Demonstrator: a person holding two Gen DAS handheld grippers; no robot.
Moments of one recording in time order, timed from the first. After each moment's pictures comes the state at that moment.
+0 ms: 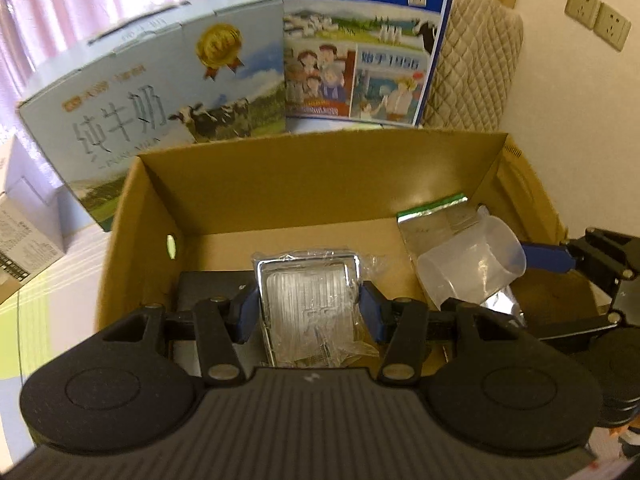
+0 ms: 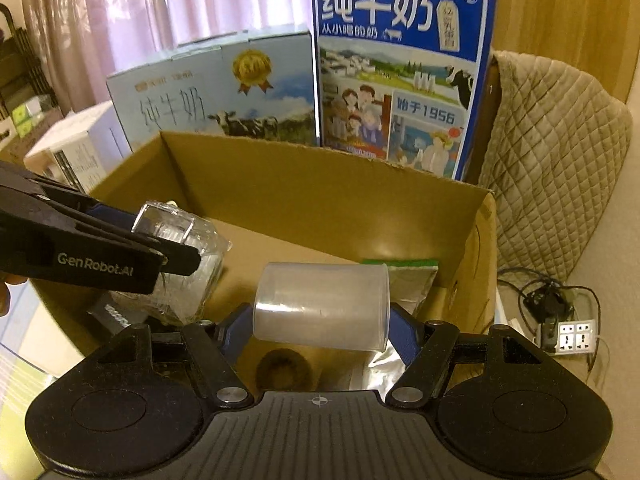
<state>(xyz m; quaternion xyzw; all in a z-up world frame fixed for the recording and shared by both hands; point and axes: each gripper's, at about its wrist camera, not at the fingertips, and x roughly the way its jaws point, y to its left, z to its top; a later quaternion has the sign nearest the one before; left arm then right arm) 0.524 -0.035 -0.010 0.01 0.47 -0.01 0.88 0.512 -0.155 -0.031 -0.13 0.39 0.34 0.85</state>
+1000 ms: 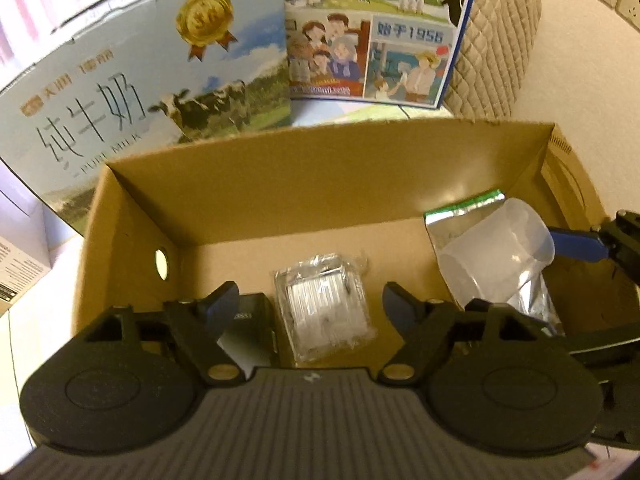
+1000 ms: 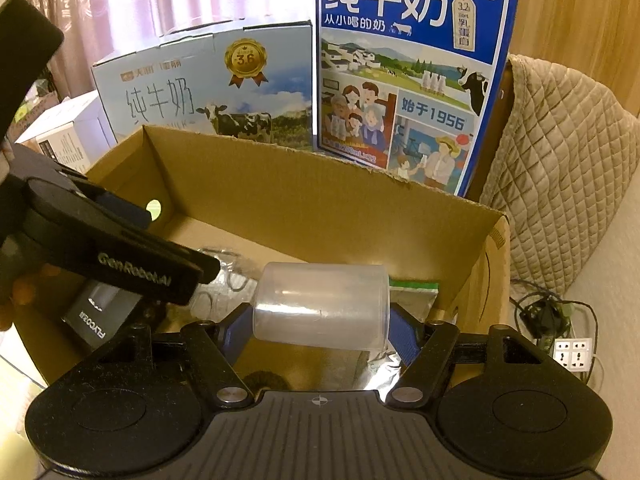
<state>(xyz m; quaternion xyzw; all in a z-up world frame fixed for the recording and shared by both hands) 0.566 -0.024 -0.037 0.02 0.50 -0.01 0.87 0.535 -0.138 -0.037 -0.15 0.38 0.35 0.84</state>
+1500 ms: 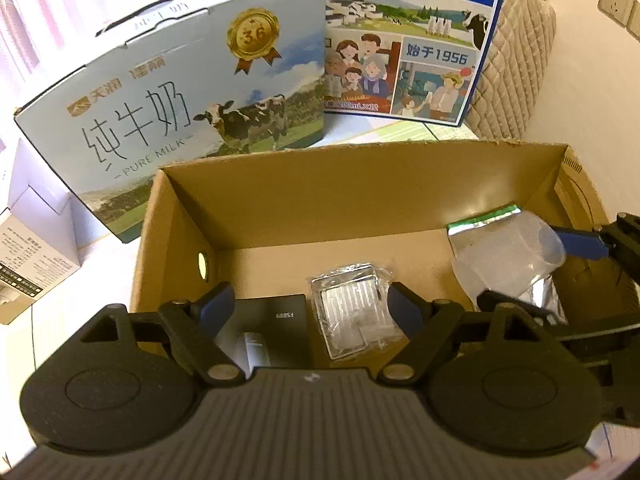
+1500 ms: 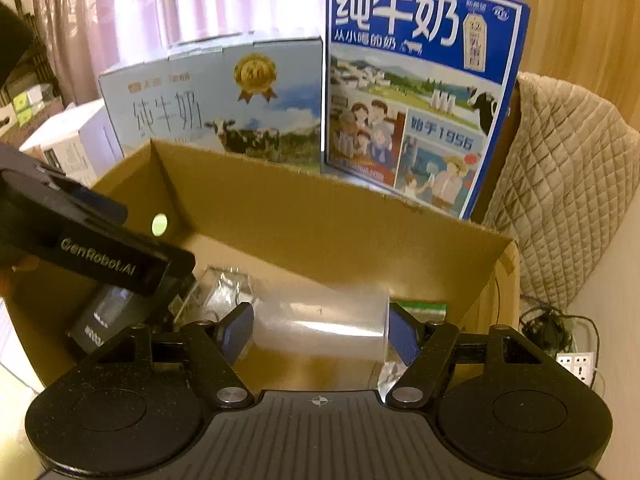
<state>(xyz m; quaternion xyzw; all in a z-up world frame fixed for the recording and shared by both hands) 0.556 -0.005 -0.021 0.02 0.49 0.01 0.87 0.535 -0.130 -0.033 -0.15 0.36 0.35 0.85</state>
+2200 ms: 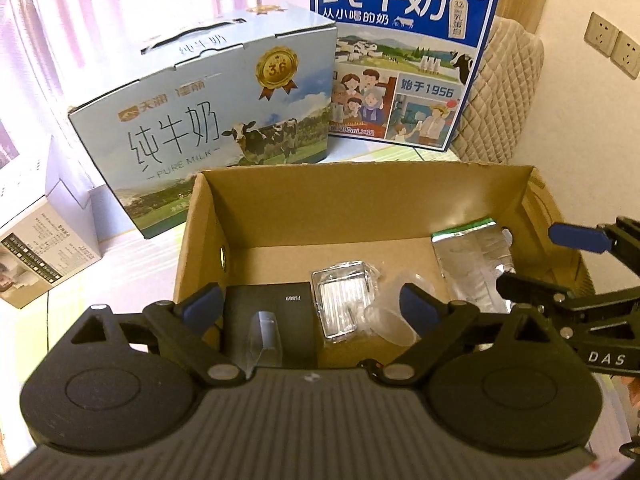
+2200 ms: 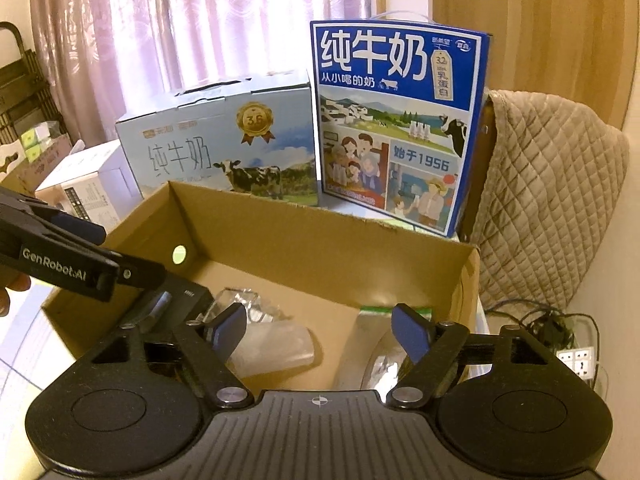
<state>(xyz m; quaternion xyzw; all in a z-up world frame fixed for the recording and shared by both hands) 0.512 0.005 0.016 -0.01 0.46 0.01 0.89 0.513 -0.162 0.000 -0.10 0.35 0.36 0.86</state>
